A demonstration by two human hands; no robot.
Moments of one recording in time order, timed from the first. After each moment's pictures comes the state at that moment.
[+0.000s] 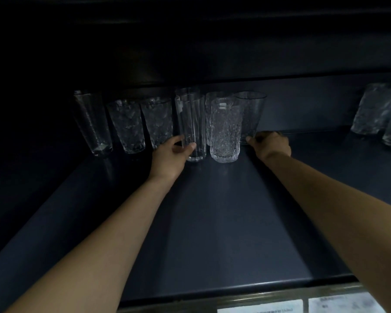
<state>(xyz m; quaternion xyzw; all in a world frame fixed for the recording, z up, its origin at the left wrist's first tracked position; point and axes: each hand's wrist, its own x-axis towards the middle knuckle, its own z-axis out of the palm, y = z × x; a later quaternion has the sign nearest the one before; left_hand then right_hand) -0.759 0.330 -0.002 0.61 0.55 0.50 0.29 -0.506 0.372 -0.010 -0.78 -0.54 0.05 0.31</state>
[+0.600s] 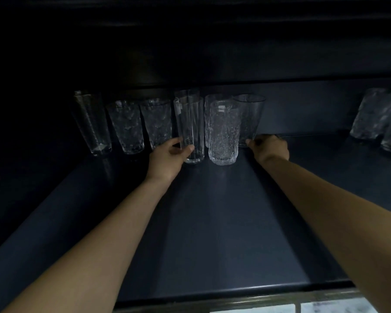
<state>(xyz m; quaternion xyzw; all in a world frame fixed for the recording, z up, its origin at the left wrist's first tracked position) -0.761 0.329 -0.002 0.60 0.54 0.51 0.31 -0.504 0.376 -0.014 -0.78 -0.53 0.05 0.32</state>
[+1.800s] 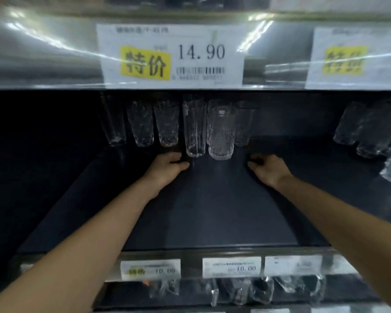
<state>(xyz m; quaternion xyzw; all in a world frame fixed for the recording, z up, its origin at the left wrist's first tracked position) -0.784 0.260 0.017 0.61 0.57 0.39 0.39 -0.508 0.263 0.010 -0.72 -0.61 0.18 0.27</state>
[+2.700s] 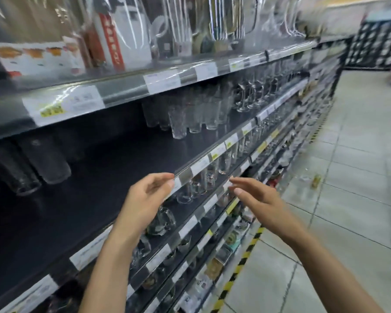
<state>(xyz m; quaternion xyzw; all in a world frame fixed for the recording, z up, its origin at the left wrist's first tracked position) -0.620 0.005 0.064 0.74 0.24 0.30 0.55 -0.447 -0.193 0.031 -0.72 -0.39 0.15 0.55</state>
